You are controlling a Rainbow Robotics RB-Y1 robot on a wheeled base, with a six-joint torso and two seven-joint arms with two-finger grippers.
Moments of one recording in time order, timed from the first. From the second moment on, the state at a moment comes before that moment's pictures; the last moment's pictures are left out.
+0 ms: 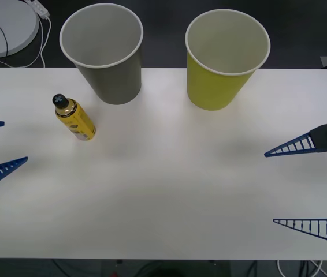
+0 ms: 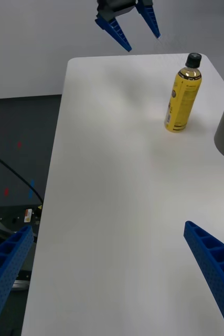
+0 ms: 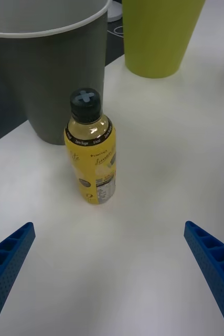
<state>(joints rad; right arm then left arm) 0.36 -1.20 -0.29 -2.22 1.01 -1.11 -0.06 0.39 1.09 0.28 -1.82 -1.01 -0.82 0.06</state>
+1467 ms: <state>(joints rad) 0.36 -1.20 -0.29 -2.22 1.01 -1.11 -0.06 0.22 0.83 0.16 -1.54 -0.99 -0.82 -0.23</state>
